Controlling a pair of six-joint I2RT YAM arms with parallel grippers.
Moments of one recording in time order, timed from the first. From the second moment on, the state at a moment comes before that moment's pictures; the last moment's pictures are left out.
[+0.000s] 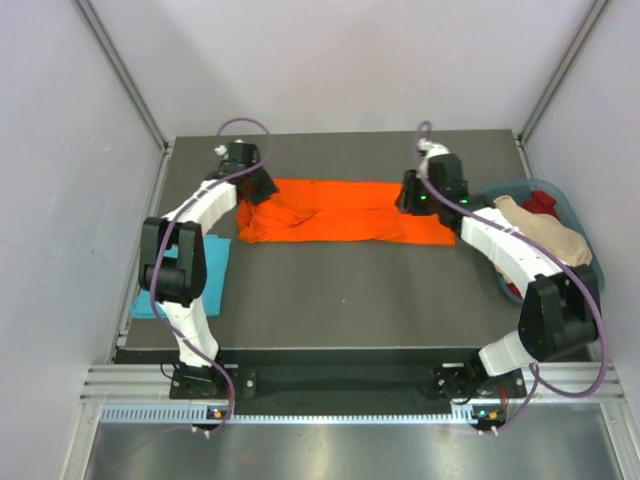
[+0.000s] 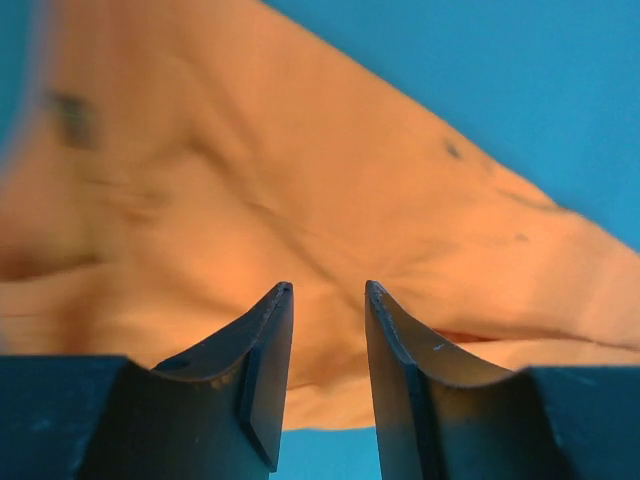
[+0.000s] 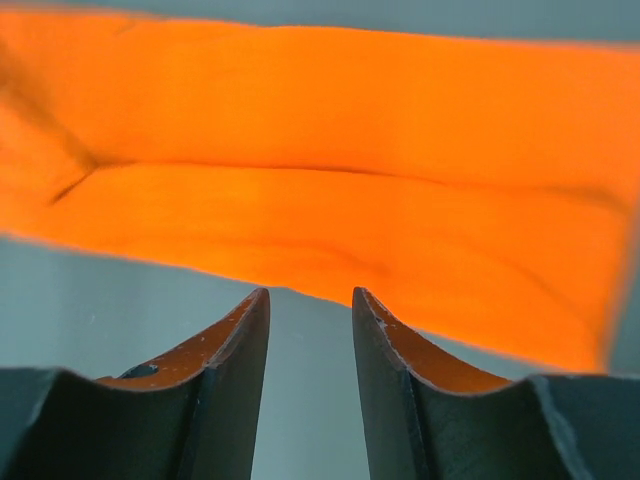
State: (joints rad) left arm -0.21 1.91 1.43 -0.31 0.02 -0.73; right arm 0.30 1.46 1.11 -0.31 -0.03 0.33
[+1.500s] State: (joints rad) left arm 0.17 1.88 1.26 -0.40 0.37 -0.67; right arm 0.84 2.18 1.55 0.06 -0.17 -0.81
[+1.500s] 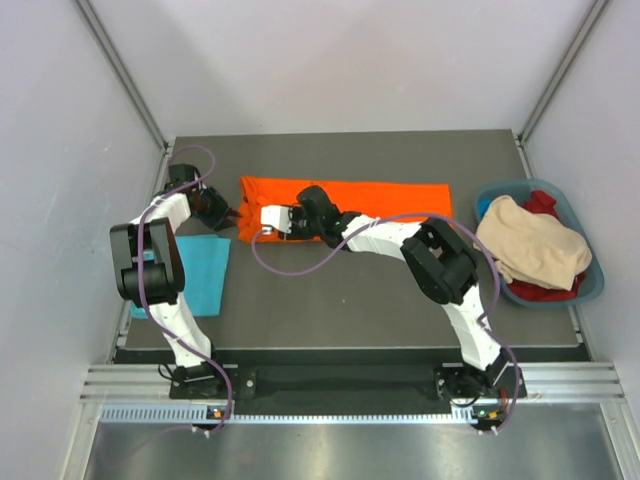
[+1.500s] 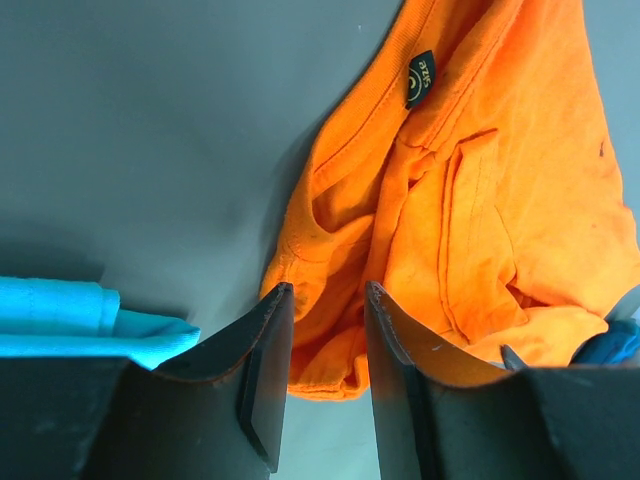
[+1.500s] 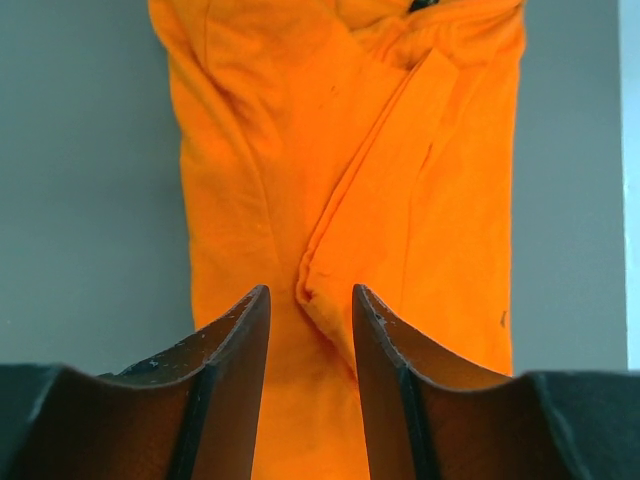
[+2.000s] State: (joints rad) left arm 0.17 1.86 1.26 -0.41 0.35 -0.65; right arm 0.84 2.22 1.56 0.12 -0.08 -0.82
